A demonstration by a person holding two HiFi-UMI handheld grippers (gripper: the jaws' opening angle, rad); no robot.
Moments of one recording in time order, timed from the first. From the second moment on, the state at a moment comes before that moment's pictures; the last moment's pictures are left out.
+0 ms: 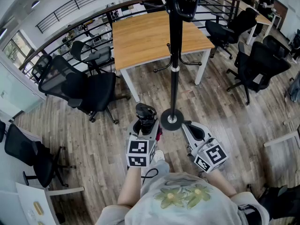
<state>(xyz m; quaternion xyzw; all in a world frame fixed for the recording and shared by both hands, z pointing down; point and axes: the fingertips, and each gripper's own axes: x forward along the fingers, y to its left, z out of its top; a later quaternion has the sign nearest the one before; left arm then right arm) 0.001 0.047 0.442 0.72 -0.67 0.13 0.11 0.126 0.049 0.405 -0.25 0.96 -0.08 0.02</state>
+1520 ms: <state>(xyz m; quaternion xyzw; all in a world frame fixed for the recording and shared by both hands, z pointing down) -0.078 -0.088 0.470 0.80 -0.57 0.17 0.09 0.036 -0.056 0.432 -0.36 0.93 -0.07 -0.02</state>
